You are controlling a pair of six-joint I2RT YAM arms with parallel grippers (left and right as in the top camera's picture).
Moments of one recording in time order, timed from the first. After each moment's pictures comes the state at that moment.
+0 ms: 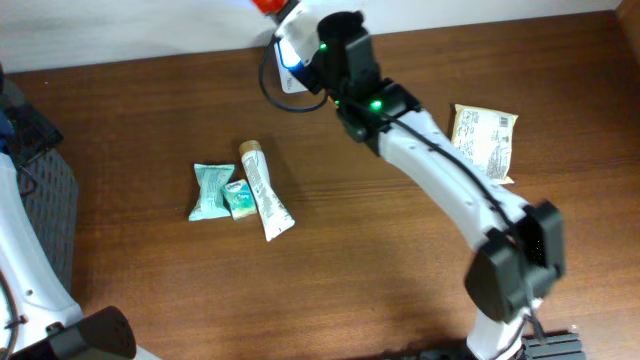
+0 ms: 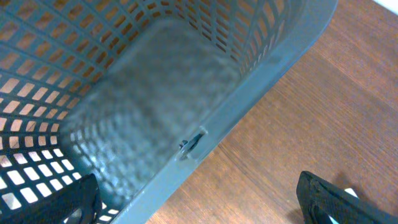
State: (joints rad) left arm 0.33 1.79 2.14 -1.41 -0.35 -0.30; right arm 0.46 1.91 1.70 -0.11 0.15 -0.54
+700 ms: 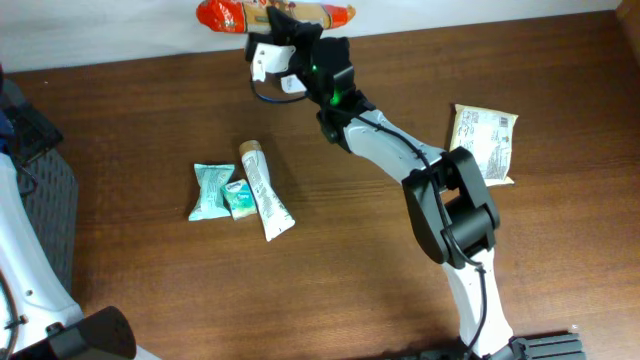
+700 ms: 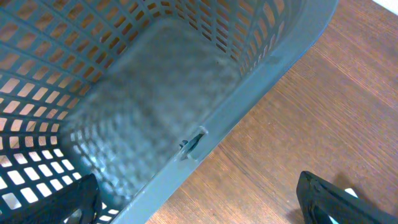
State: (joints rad) left arm 0.33 1.79 2.14 -1.41 -0.35 -0.30; right arm 0.43 2.29 1.75 0.64 -0.07 -1.14
